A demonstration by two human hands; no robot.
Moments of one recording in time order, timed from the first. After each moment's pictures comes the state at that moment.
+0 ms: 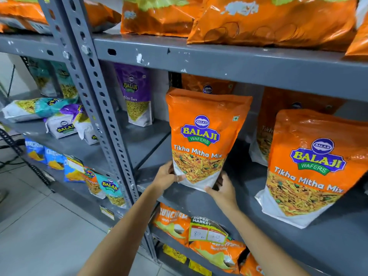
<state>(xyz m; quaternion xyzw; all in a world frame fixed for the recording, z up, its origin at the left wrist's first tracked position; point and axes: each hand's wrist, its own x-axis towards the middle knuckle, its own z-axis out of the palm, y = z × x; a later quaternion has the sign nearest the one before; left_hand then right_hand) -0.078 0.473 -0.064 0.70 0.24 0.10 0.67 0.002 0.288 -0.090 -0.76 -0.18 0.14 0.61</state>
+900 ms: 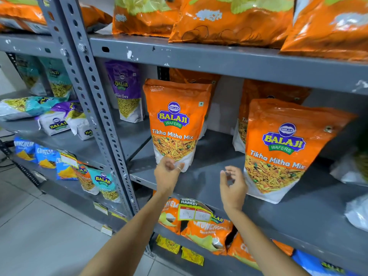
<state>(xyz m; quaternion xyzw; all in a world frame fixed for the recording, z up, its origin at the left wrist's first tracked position) -0.094 0.396 -0.058 0.69 0.32 0.33 0.56 -0.031 0.230 -0.073 -0.76 -0.13 -0.19 0.61</state>
